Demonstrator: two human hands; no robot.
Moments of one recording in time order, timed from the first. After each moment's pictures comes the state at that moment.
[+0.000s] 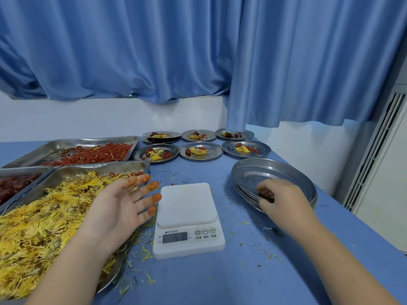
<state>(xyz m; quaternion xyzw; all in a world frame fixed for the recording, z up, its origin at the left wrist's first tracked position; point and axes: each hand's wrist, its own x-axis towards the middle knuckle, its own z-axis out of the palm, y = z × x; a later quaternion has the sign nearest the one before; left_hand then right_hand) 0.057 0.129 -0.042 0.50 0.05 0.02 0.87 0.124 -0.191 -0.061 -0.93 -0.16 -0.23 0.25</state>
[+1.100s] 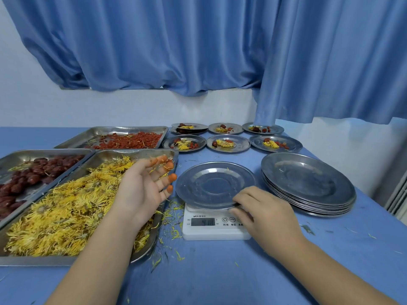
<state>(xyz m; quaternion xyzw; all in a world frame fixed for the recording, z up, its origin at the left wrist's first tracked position) 0.051 0.137 -0.039 0.49 0.07 0.12 0.86 0.082 -0.112 -0.080 -0.85 -0.36 -0.34 0.17</state>
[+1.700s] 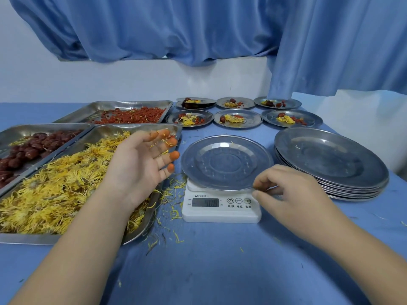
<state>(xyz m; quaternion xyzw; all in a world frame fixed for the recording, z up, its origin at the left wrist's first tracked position) 0.058 0.138 -0.044 0.53 0.06 0.11 0.84 0.089 -0.133 -0.069 -0.88 -0.32 -0.14 0.32</state>
